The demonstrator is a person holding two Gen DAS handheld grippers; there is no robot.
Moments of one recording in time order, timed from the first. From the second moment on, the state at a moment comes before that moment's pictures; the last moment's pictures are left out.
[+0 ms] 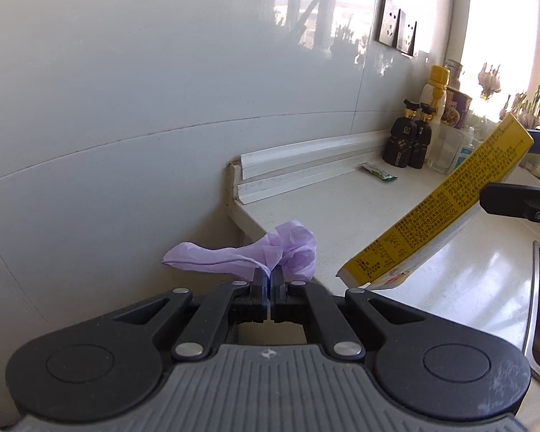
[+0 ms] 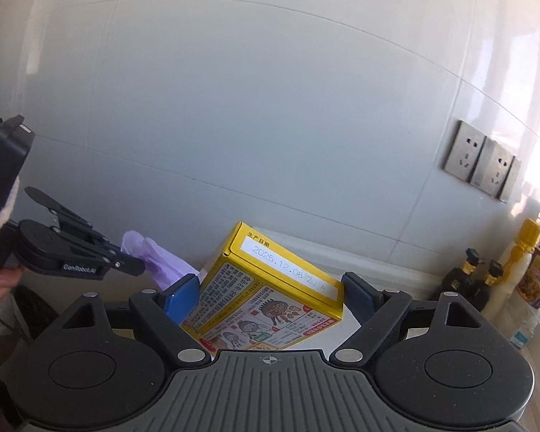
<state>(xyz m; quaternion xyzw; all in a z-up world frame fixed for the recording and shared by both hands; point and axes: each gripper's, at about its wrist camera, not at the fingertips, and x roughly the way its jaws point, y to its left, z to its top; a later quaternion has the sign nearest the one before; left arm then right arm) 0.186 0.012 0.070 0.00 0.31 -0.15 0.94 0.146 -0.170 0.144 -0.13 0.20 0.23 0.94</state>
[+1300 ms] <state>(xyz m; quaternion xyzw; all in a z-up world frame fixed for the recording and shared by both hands) 0.175 0.117 -0.160 0.01 0.48 0.01 0.88 0.188 0.011 -0.086 -0.07 0.39 0.21 0.89</state>
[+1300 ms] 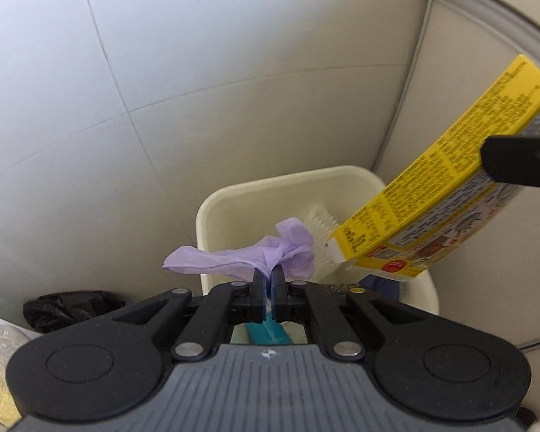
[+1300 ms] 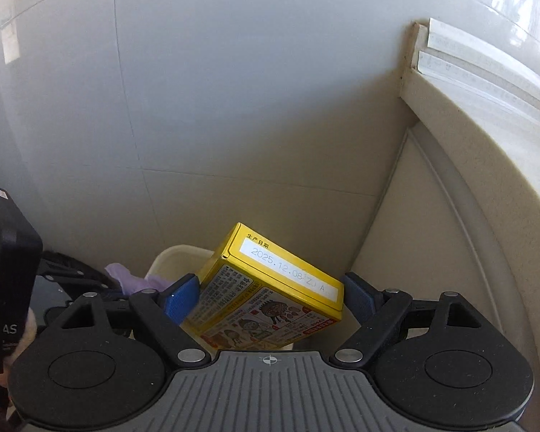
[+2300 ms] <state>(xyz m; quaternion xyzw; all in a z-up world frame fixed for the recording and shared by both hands) 0.183 0.108 -0.174 0.03 0.48 0.03 0.88 0.207 0.016 -0.105 -0.03 0.43 0.21 0.87</state>
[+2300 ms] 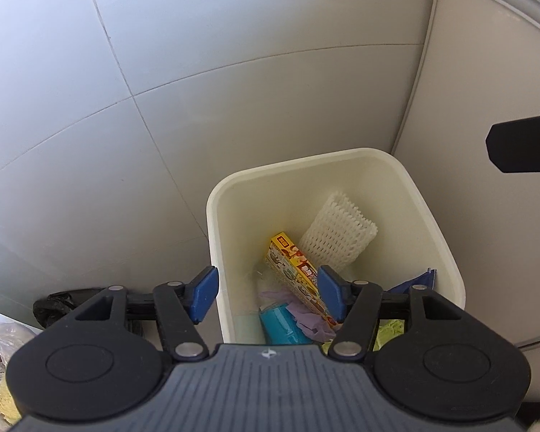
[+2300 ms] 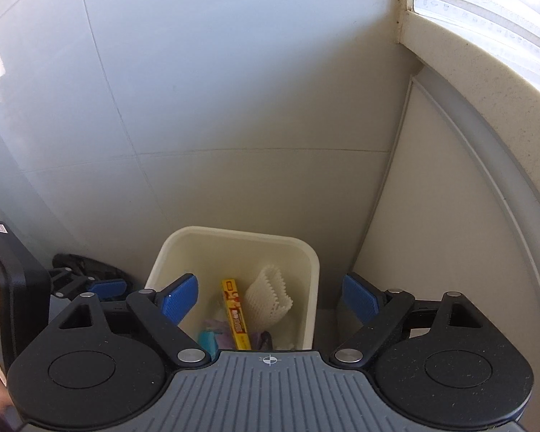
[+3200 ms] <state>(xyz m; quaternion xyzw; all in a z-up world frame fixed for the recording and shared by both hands) 0.148 0.087 -0.101 0.06 0.43 0.02 0.90 0.201 -0.004 -0.052 0.05 0.39 0.24 0.89</state>
